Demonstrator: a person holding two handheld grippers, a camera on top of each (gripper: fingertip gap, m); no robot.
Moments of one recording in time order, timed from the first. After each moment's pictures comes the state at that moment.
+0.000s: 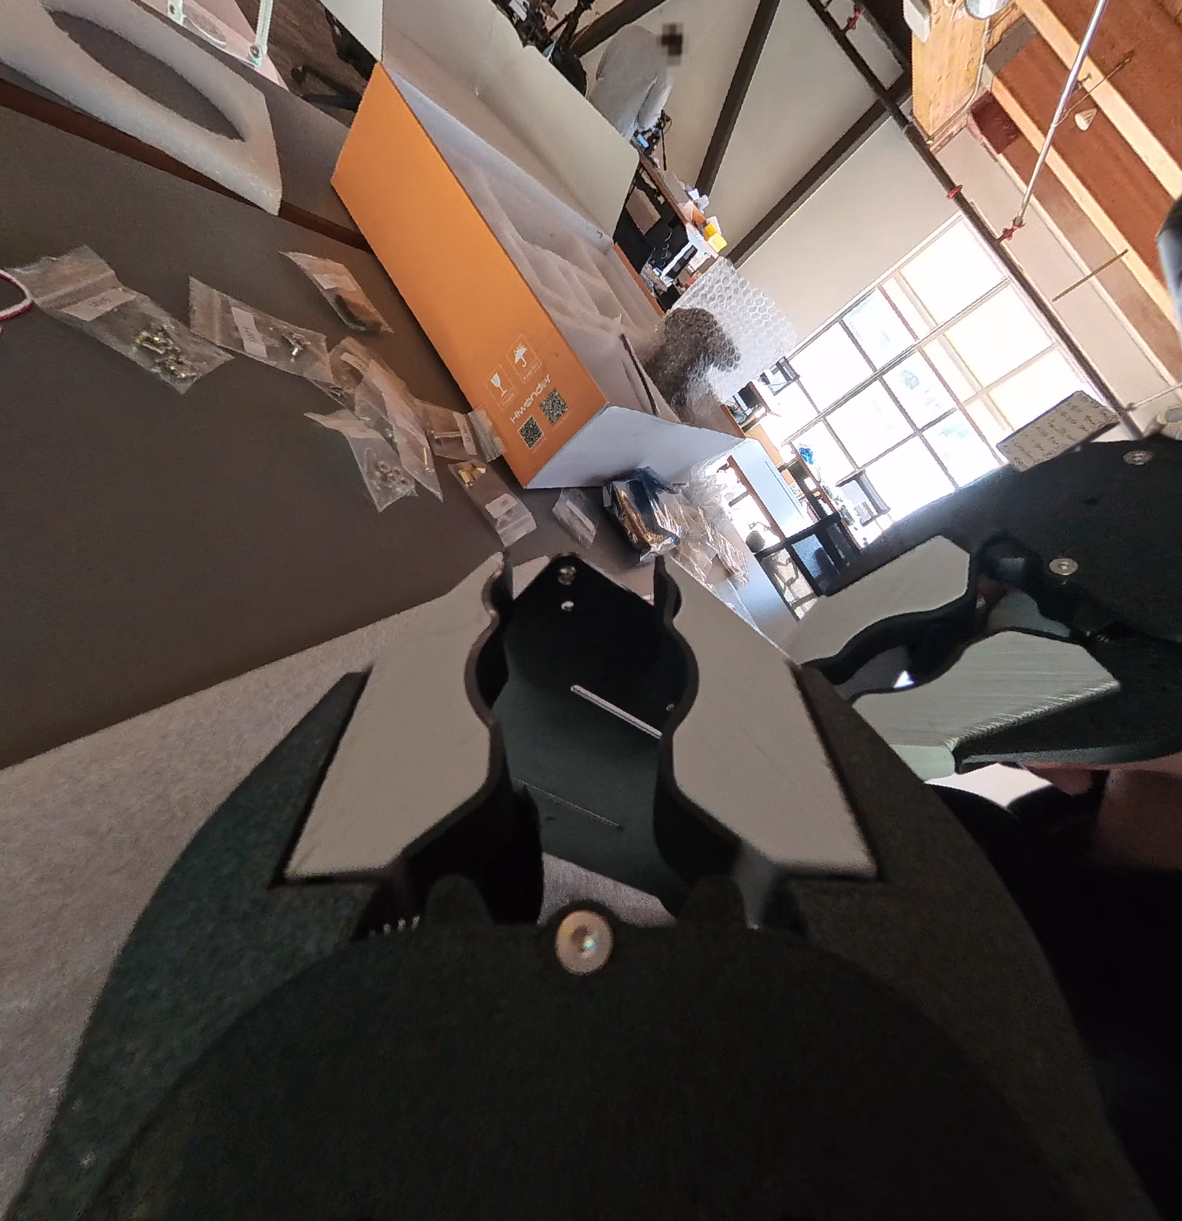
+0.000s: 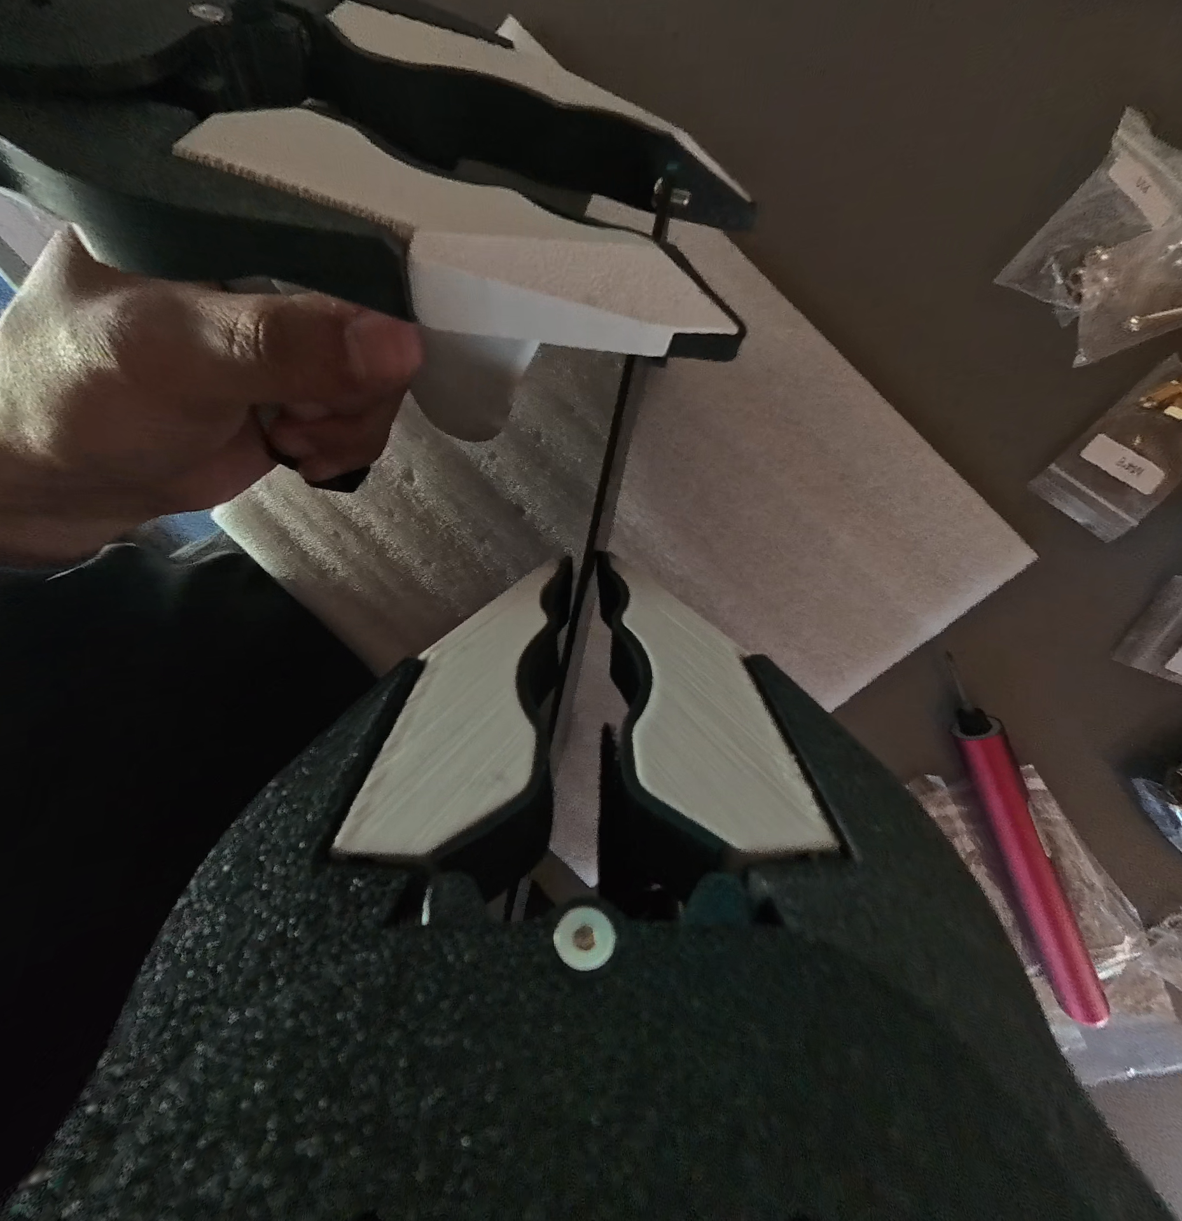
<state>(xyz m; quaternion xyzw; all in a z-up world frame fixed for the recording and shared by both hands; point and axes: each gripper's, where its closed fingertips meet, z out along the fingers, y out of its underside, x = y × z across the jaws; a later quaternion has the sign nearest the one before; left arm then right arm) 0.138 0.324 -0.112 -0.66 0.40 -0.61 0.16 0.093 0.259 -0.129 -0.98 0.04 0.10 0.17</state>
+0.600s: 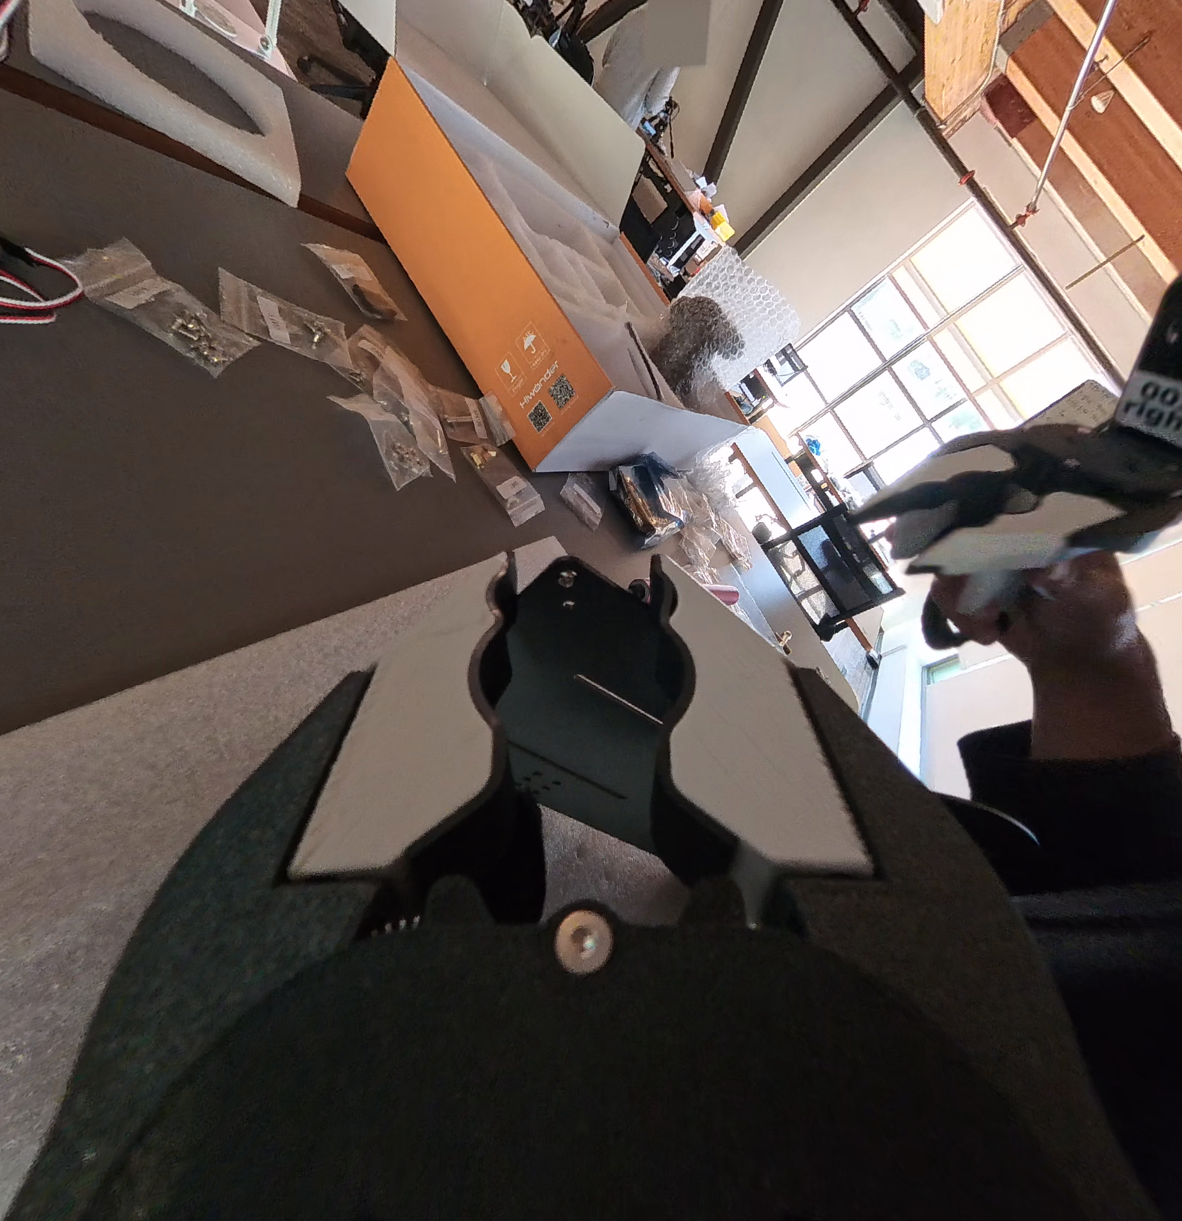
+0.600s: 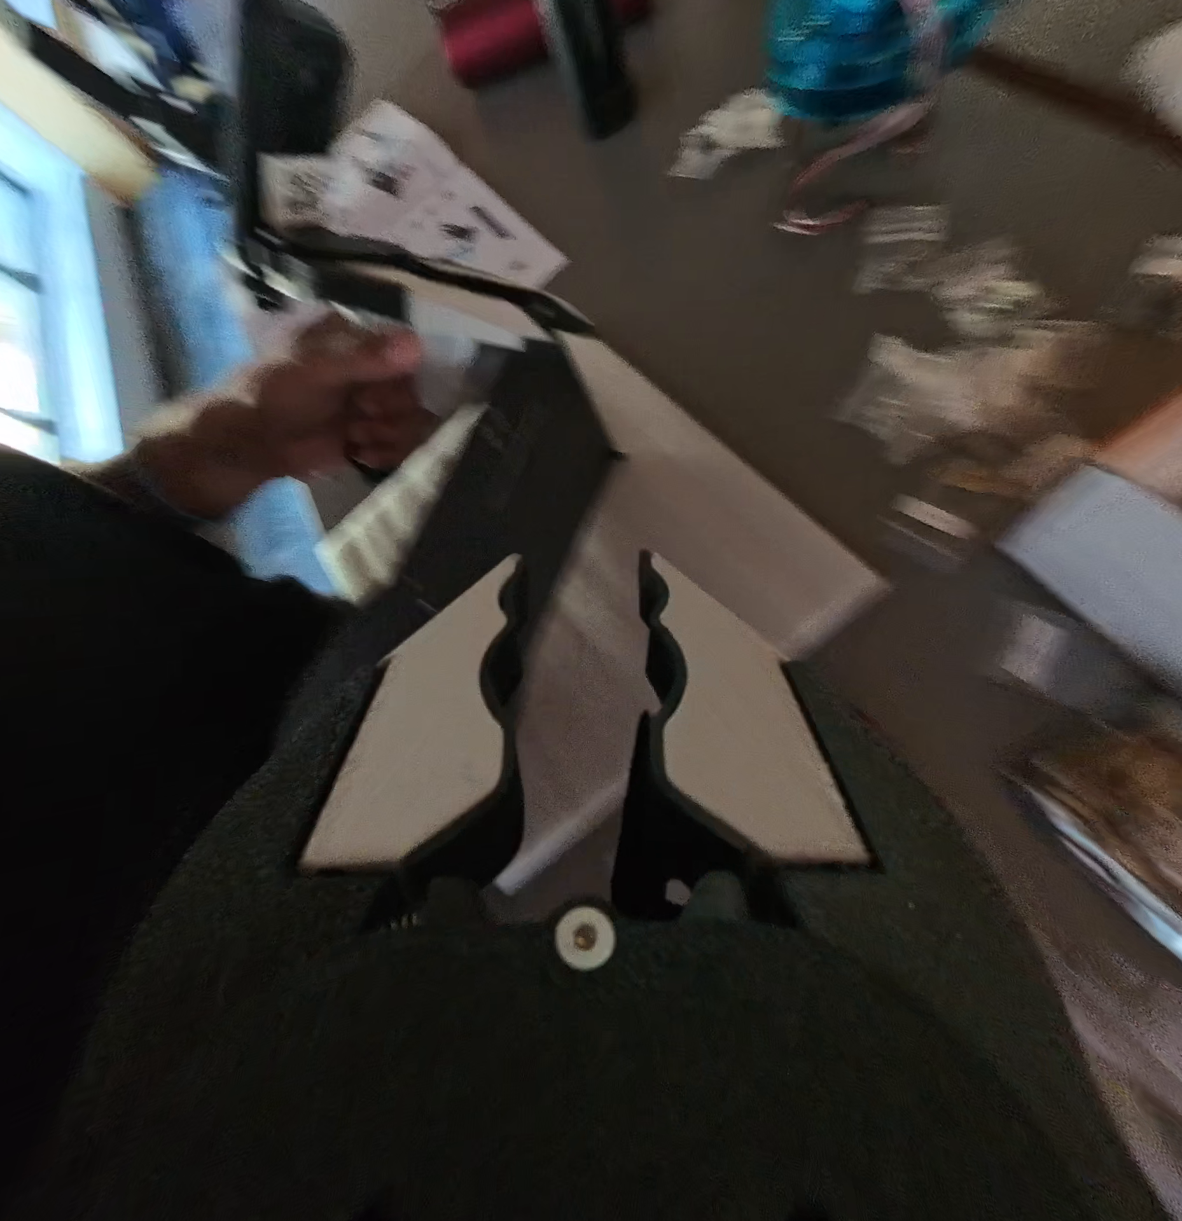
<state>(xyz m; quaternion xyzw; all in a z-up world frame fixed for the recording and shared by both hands) 0.120 0.329 -0.111 -0.66 0.41 -0.61 0.15 0.164 0.197 -0.063 -0.90 0.02 0.18 0.40</state>
